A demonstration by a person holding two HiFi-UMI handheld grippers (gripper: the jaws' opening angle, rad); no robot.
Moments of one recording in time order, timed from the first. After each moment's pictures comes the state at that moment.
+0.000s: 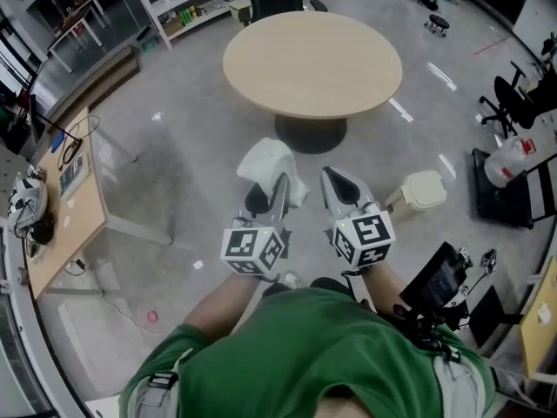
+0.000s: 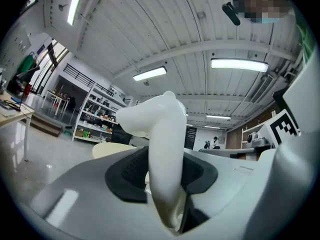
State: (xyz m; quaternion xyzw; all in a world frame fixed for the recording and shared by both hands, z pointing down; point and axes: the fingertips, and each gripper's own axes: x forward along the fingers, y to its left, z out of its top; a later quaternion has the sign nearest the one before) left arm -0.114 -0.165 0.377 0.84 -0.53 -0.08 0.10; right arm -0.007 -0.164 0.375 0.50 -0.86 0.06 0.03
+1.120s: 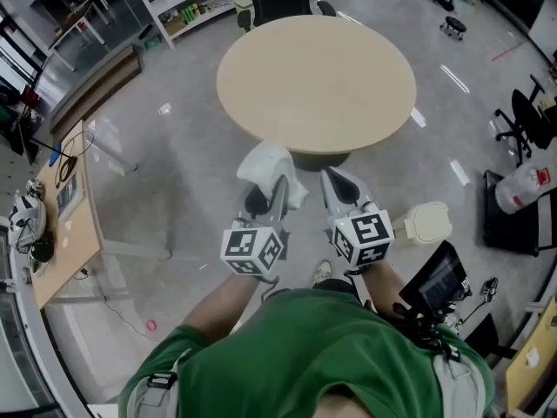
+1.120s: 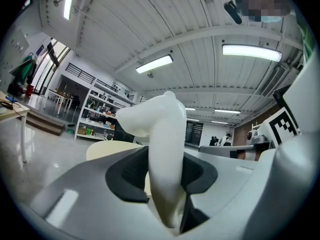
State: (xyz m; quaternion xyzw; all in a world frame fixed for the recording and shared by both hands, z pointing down) left arm -0.063 -0.343 0.395 0.83 -0.55 -0.06 0.11; right arm 0.047 -0.349 0.391 0.48 -0.87 0.09 0.03
